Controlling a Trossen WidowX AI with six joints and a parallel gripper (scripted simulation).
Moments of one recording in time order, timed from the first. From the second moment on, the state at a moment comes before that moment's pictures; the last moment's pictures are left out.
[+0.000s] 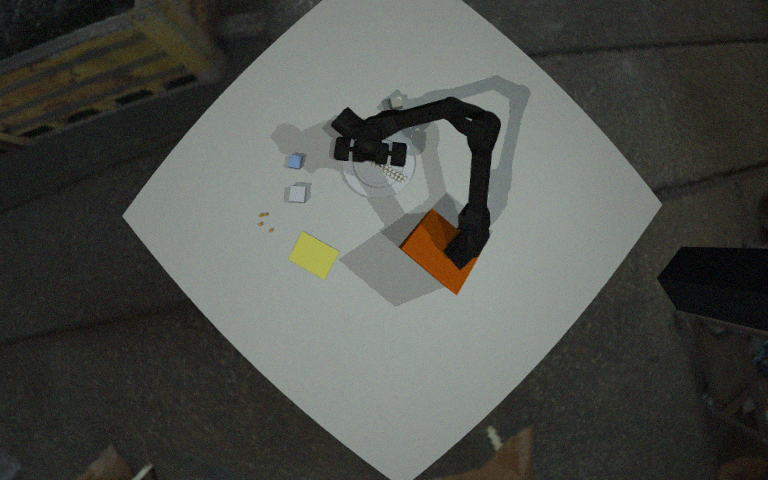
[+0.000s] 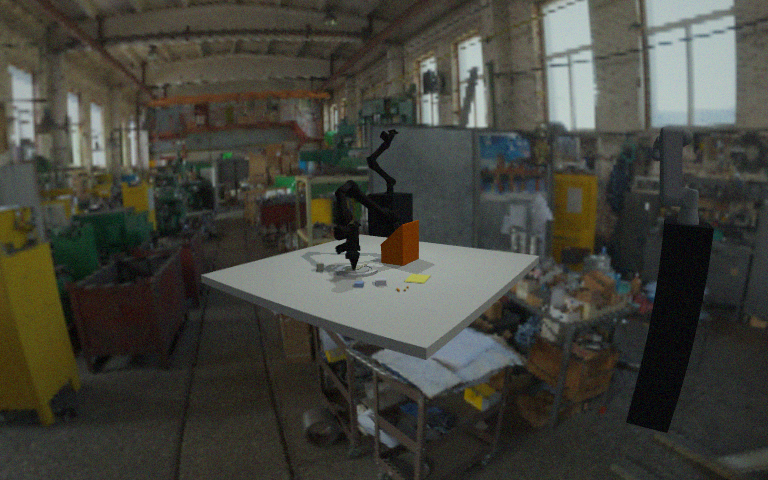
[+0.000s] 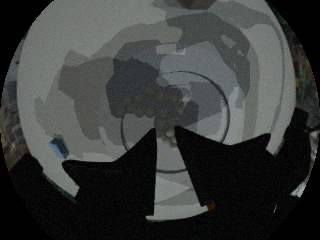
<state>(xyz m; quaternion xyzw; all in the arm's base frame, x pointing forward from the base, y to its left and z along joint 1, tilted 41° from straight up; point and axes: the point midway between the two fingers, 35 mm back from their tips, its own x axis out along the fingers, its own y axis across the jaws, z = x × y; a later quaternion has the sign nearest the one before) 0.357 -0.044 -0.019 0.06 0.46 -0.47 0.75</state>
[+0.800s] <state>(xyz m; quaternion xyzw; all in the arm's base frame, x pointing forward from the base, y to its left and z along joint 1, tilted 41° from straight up) 0.356 -0.040 -0.016 0.05 0.47 -0.46 0.75</state>
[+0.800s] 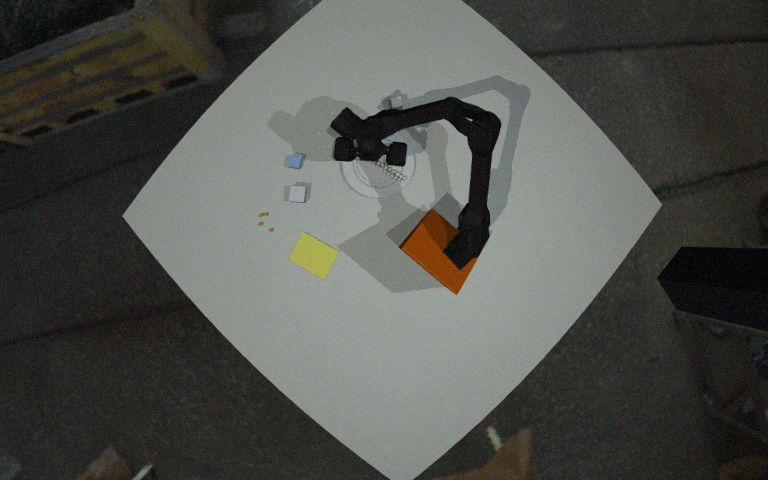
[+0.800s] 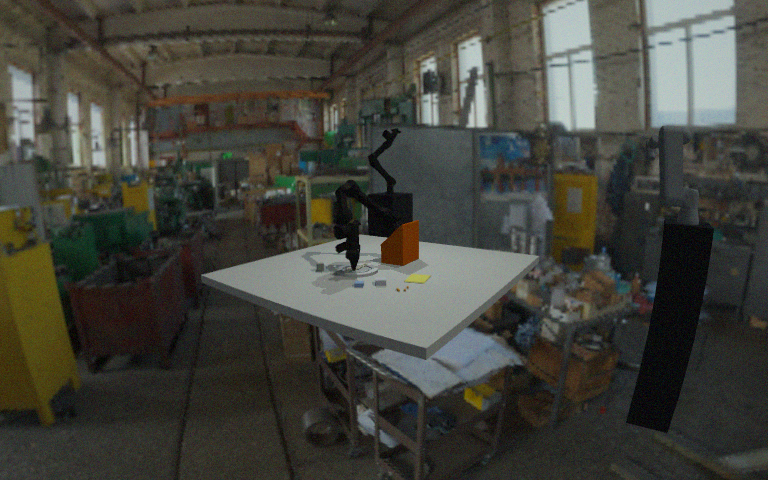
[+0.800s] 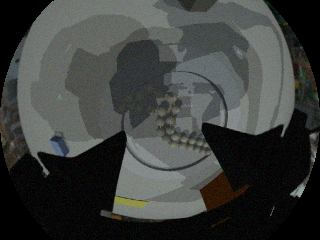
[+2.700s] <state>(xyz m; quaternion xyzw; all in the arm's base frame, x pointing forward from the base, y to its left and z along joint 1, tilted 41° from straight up) 0.380 -0.031 0.008 -0.27 0.62 -0.22 0.71</state>
